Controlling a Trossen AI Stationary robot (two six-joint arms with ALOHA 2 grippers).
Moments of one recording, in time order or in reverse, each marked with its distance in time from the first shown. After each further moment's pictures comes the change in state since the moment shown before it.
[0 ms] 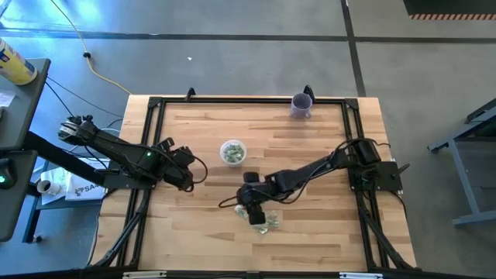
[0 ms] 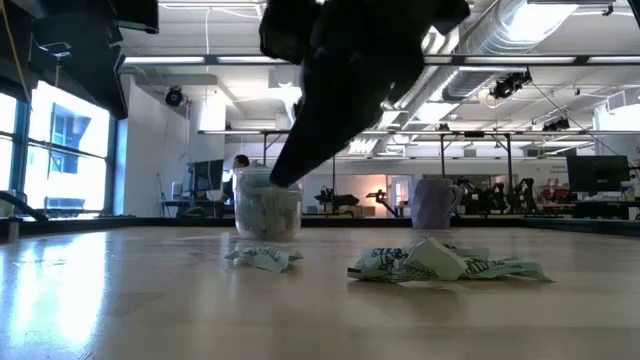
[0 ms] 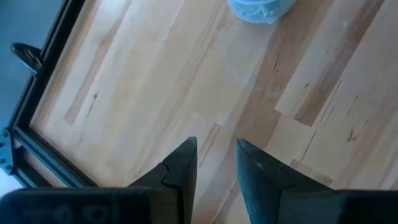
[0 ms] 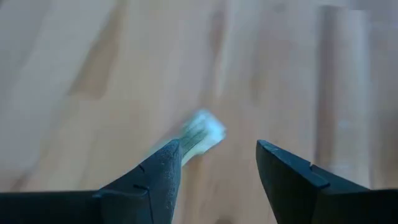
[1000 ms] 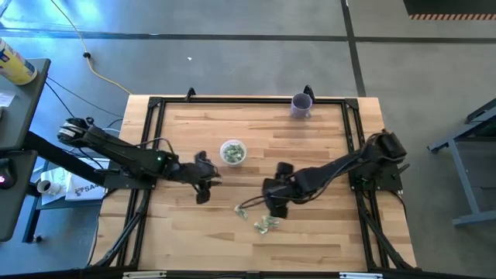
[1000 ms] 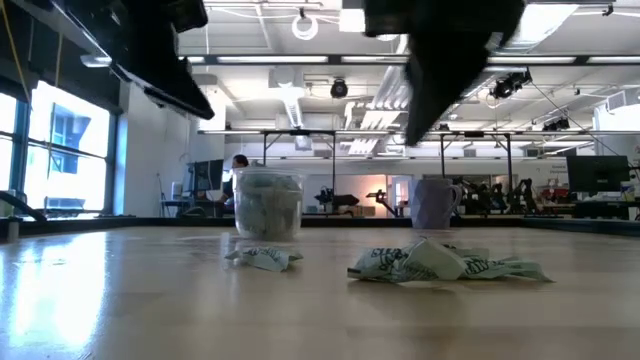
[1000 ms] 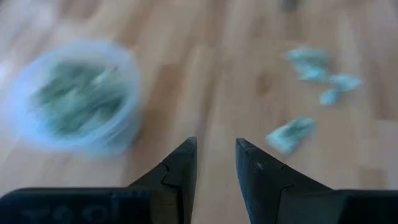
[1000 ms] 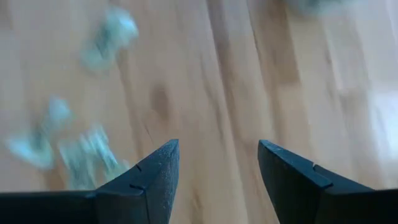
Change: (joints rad) left arm 0.066 0.006 -0.254 0.947 0.224 0.418; right arm 0.086 -0.220 -0.050 -0.490 0.282 0.378
